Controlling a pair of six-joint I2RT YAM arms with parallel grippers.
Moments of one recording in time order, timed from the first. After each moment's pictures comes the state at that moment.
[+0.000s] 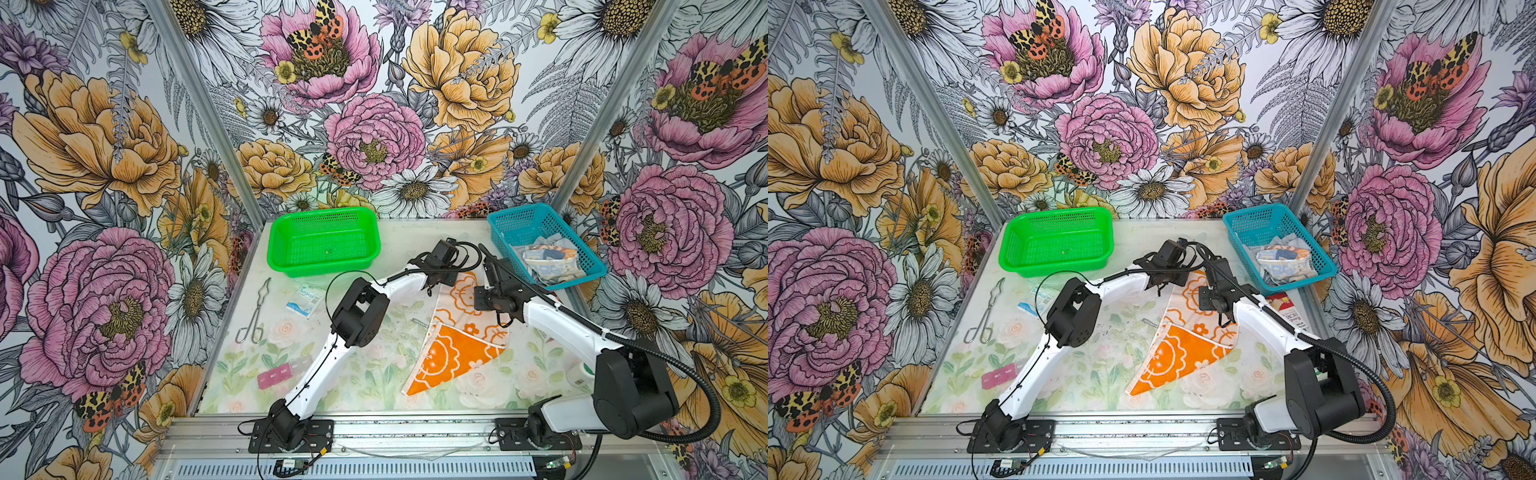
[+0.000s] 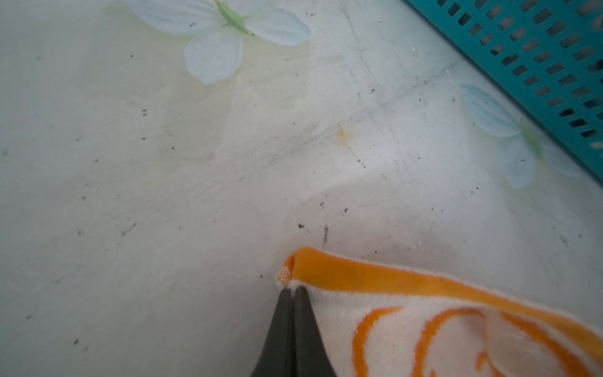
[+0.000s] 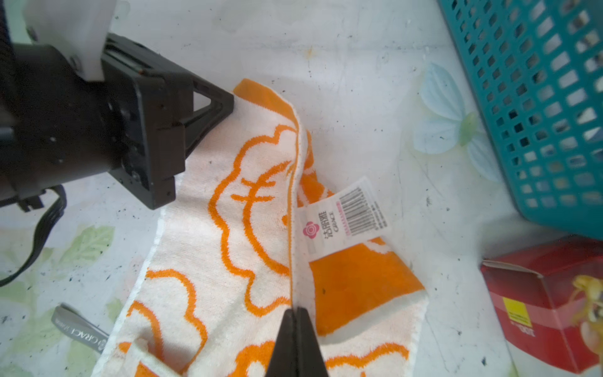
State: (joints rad) left arm -0.76 2.55 2.12 -0.35 -0.01 -0.28; right arm 0.31 1.39 0.89 -0.48 0.12 0.25
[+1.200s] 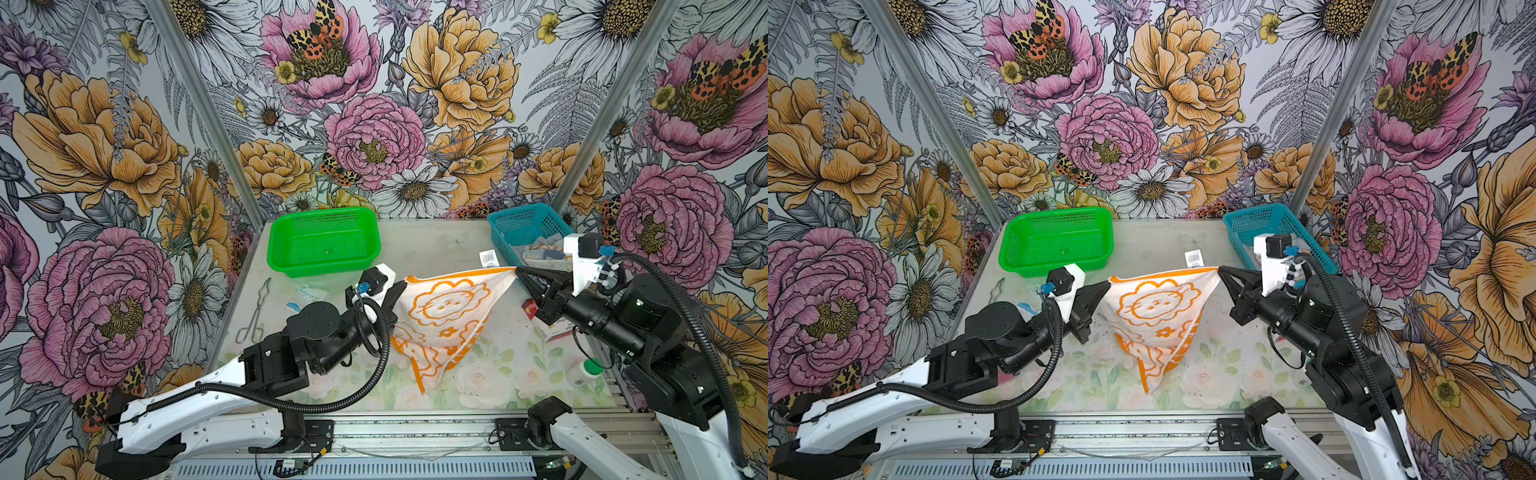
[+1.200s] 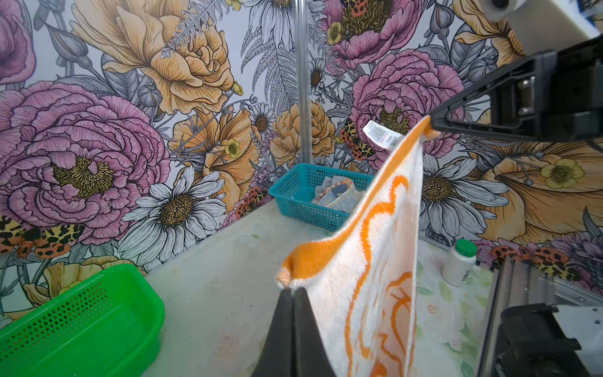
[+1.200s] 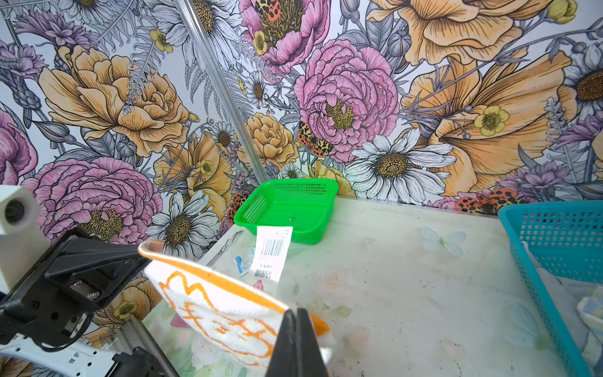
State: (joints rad) left arm -1.25 0.87 1.07 -0.22 -0.49 0.06; right arm 0.38 0.72 1.35 -0.81 -0.28 0.26
